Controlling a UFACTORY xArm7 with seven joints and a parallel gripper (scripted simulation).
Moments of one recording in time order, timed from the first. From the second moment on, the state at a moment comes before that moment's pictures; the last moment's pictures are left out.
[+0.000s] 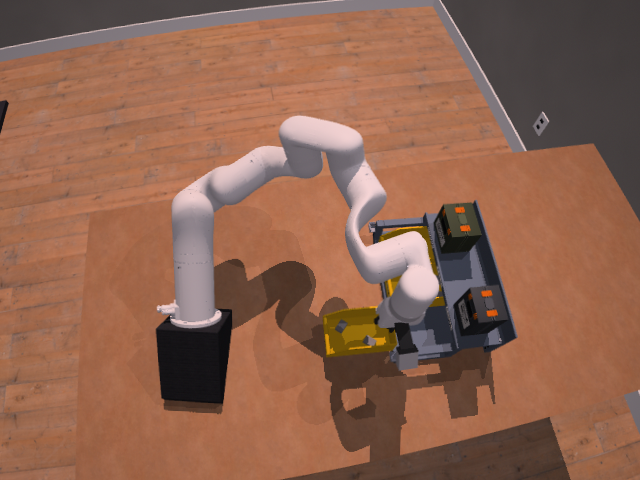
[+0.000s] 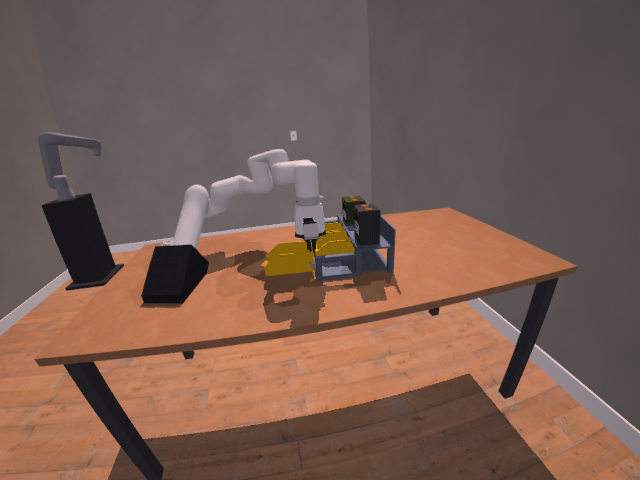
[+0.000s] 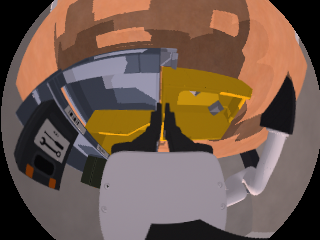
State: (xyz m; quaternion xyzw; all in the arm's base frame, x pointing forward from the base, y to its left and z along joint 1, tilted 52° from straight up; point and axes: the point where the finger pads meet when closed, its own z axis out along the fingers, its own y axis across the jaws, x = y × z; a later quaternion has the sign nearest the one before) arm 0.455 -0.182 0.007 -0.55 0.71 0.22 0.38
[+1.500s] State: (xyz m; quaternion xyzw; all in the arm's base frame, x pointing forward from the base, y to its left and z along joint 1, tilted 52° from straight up) arm 0.476 -0.189 0.009 -0.55 0.71 0.23 0.38
